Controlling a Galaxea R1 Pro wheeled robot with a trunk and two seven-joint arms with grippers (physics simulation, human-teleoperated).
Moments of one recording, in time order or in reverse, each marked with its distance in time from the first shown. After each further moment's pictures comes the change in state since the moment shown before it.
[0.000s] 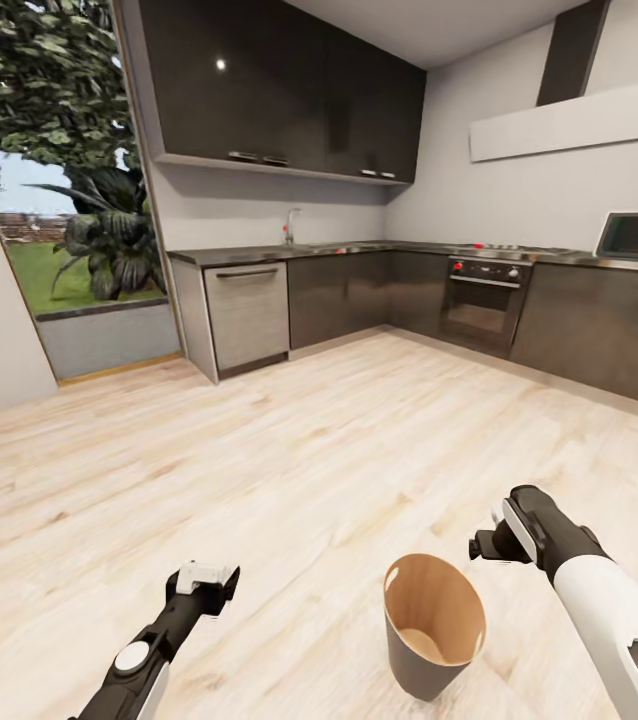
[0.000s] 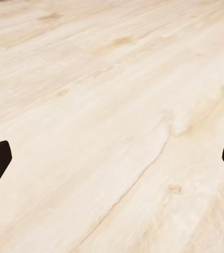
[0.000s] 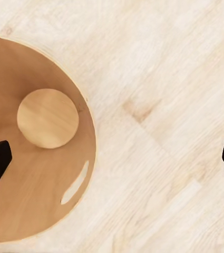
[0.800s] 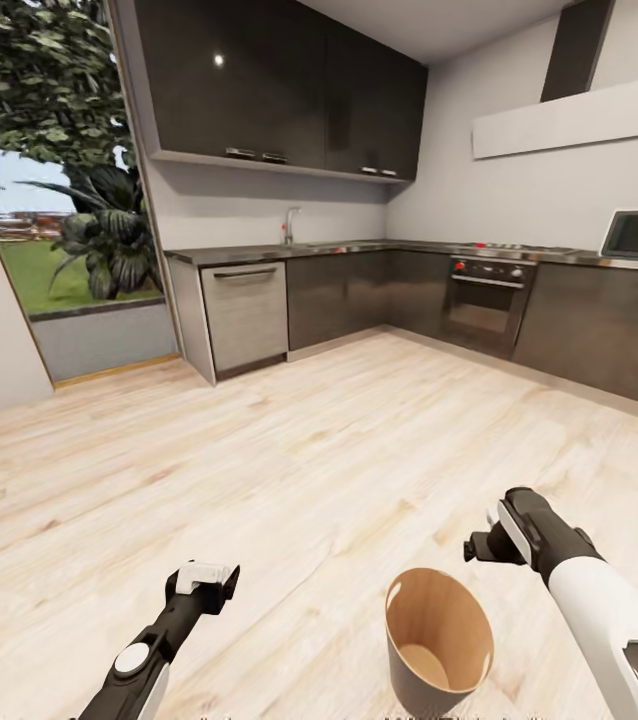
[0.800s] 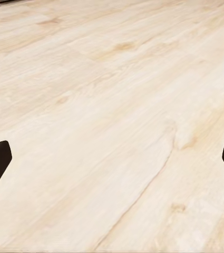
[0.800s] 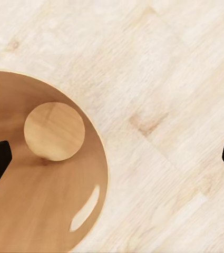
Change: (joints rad) left arm 0.000 -0.002 0.001 0.007 0.008 -0.021 0.004; right arm 0.005 0.016 -0.001 0.003 -0.002 -0.002 -0.004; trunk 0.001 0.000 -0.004
